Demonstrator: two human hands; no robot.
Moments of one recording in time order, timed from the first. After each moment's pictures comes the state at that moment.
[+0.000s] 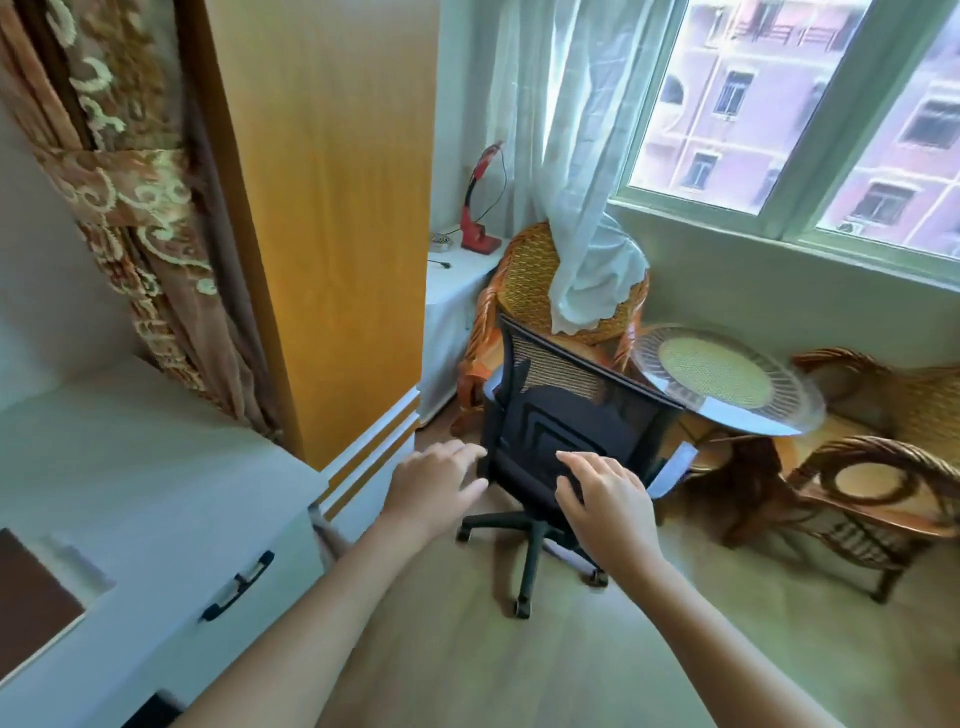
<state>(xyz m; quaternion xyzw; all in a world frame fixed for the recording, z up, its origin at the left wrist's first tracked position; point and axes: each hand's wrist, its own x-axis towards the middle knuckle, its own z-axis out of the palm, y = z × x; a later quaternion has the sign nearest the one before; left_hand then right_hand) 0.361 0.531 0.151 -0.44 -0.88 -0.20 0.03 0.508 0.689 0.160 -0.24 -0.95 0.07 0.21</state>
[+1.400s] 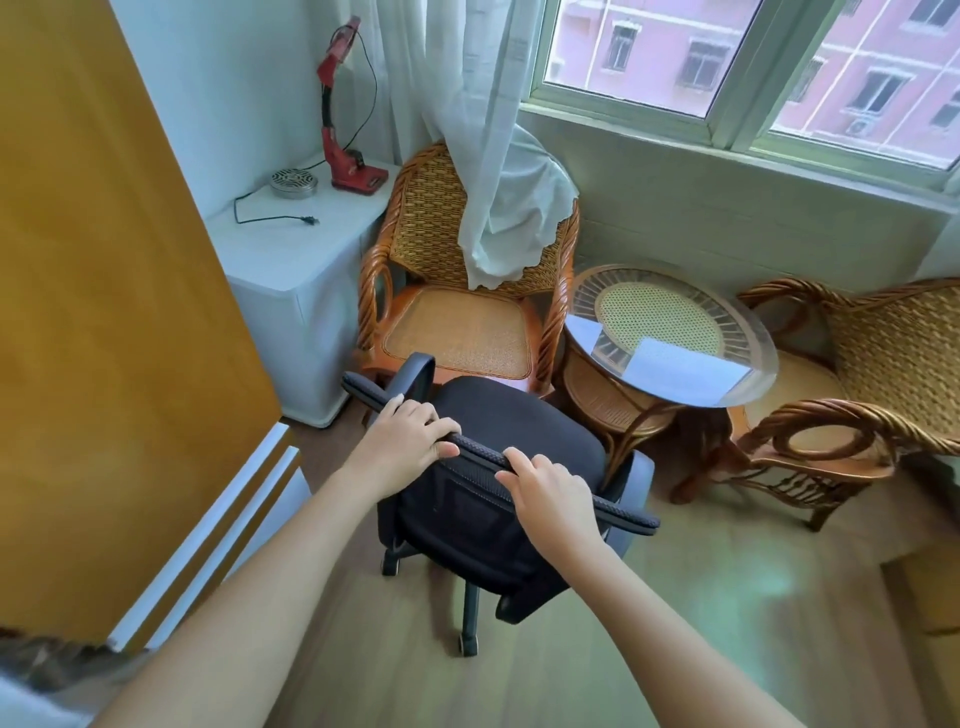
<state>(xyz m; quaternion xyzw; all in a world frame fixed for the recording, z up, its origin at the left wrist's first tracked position) 0.135 0.858 0.072 -0.62 -0.78 -0.12 0.00 0.332 0.959 0.077 -0.30 -0.95 0.03 0.07</state>
